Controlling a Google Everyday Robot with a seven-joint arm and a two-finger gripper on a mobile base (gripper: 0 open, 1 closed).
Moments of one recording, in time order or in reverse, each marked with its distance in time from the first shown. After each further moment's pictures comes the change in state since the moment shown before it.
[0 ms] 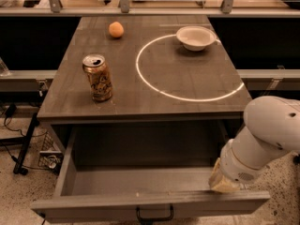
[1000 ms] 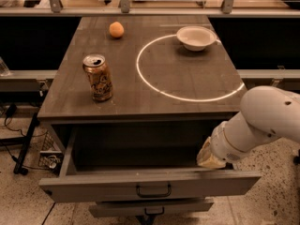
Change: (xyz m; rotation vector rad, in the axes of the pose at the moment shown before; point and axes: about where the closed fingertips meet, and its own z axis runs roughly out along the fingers) arm -0.038 -0.061 -0.010 0.157 -0.120 -0.043
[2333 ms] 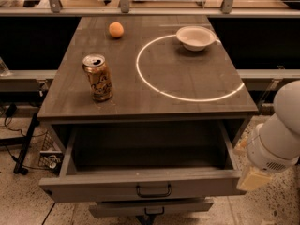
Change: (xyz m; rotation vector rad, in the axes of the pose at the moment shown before) arm 0.067 0.033 -0.076 0.042 0.247 0.031
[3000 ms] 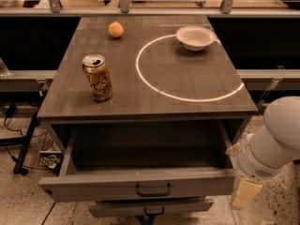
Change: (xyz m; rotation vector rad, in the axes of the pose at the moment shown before) arm -0.013 0.004 0.041 -0.029 -0.067 0.003
